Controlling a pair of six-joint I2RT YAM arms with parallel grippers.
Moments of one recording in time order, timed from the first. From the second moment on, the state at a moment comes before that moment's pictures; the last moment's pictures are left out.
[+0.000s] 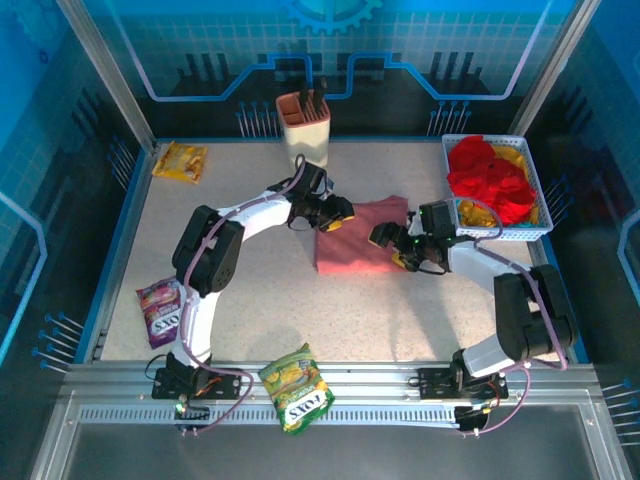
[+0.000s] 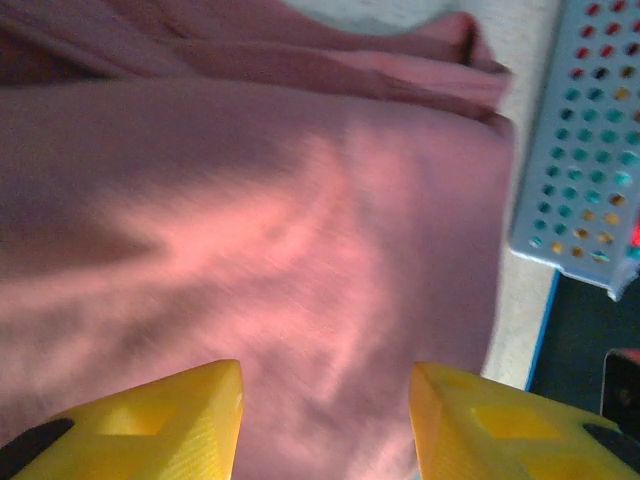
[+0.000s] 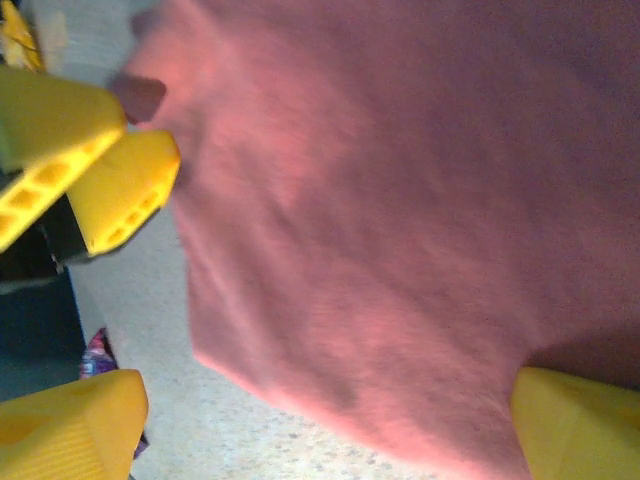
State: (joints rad) left arm -0.46 2.15 1.54 -0.29 0.51 -0.91; right arm 0.21 1.51 0.72 -0.13 -0.53 0.78
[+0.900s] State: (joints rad) left arm -0.26 2.03 1.41 -0.19 0.65 -1.06; right arm 0.17 1.42 0.73 -0.10 -0.57 0.72
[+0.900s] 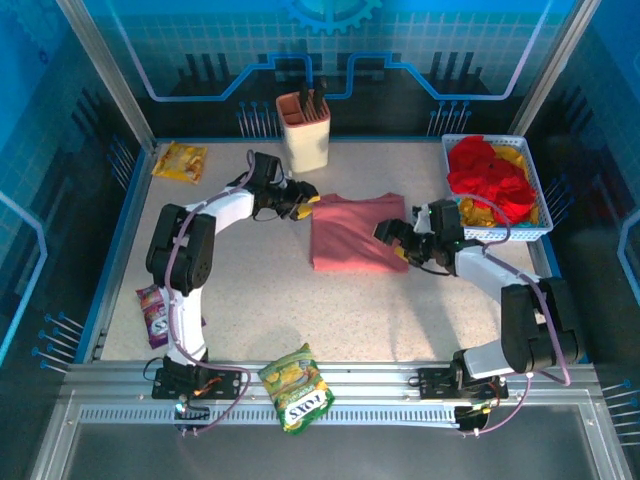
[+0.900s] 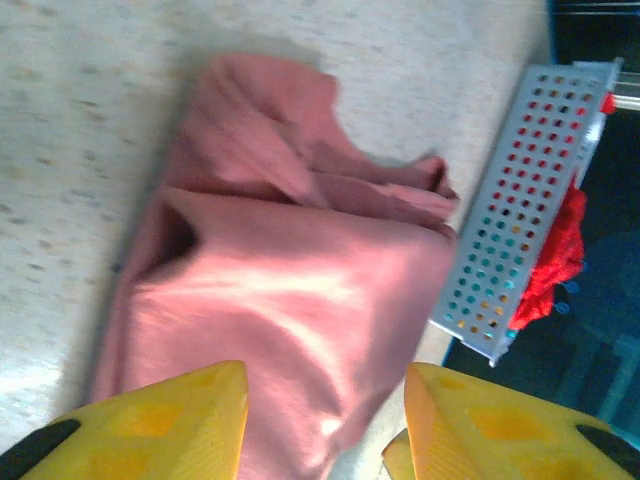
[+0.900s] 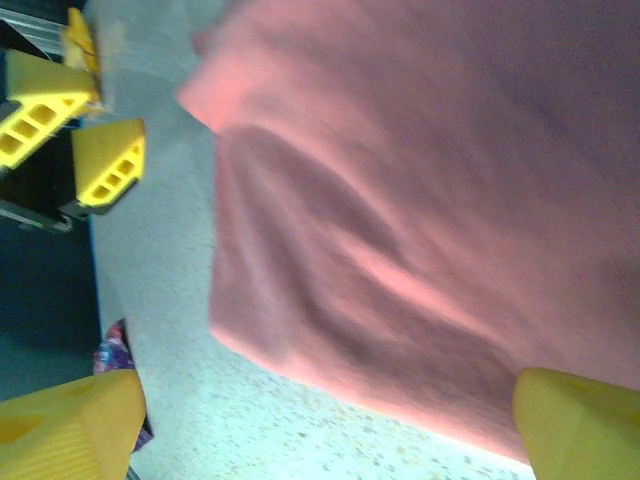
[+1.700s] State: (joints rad) left arm -0.36 2.23 1.59 -0.18 0.66 -1.10; right arm 0.14 1.82 1.00 0.13 -0.64 0.86
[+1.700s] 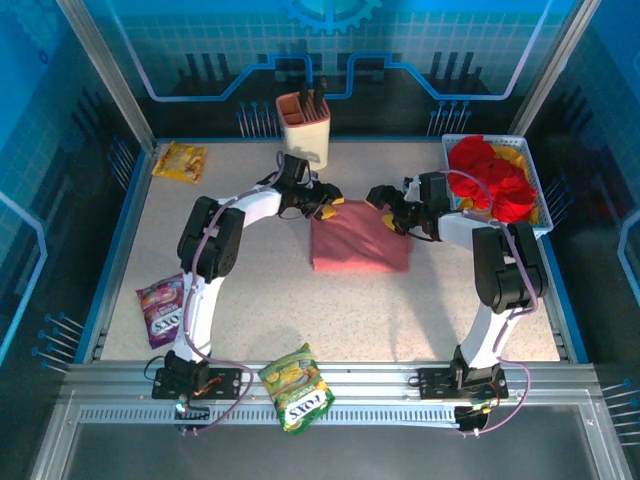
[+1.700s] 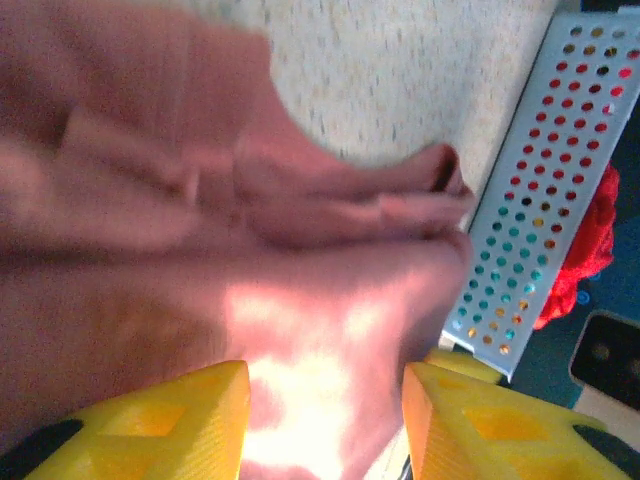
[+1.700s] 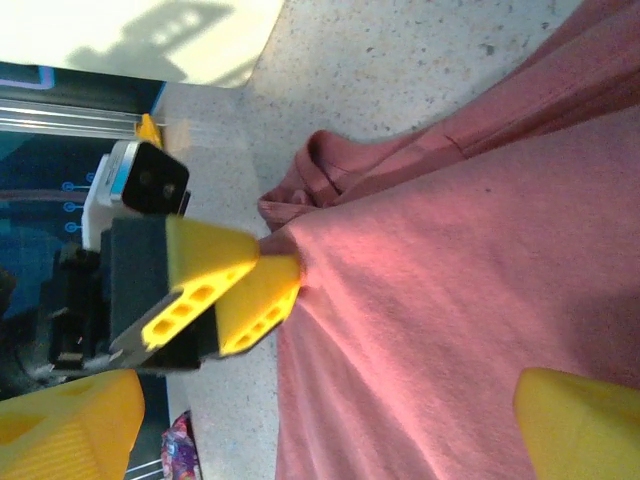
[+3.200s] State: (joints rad) left arm -0.36 1.87 1.40 -0.63 0.54 -0.74; right arm 0.11 1.49 0.69 0.03 -0.67 0.69
